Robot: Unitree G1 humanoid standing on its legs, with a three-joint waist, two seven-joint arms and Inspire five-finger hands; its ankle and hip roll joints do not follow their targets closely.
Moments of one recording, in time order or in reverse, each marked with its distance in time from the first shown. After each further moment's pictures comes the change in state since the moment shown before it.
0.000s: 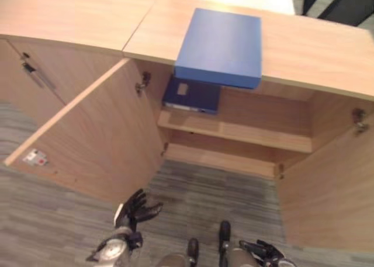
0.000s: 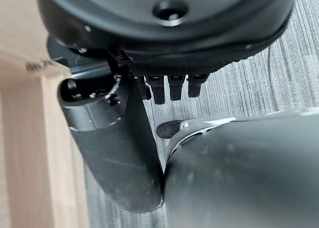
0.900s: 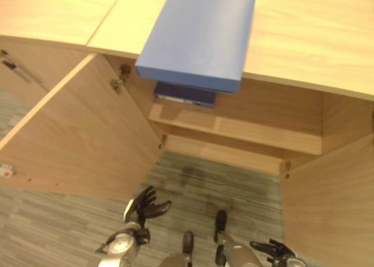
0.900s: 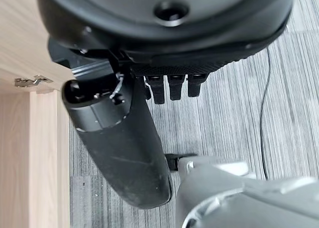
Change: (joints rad) left arm -0.117 -0.004 -0.071 0.004 -0.002 0.006 -0.007; right arm -0.014 -0.036 0.006 0.028 0.014 -0.003 -0.040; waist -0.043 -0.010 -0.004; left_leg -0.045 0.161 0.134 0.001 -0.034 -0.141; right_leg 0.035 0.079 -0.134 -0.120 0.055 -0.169
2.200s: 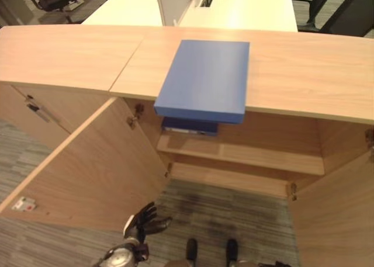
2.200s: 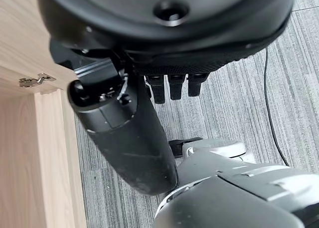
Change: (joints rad) left arm 0.127 0.002 0.005 -0.006 0.007 0.037 -0.020; right arm 0.069 0.010 0.002 0.069 -0.014 0.007 0.010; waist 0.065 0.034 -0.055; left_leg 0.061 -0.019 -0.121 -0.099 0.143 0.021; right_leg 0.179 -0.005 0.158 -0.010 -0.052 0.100
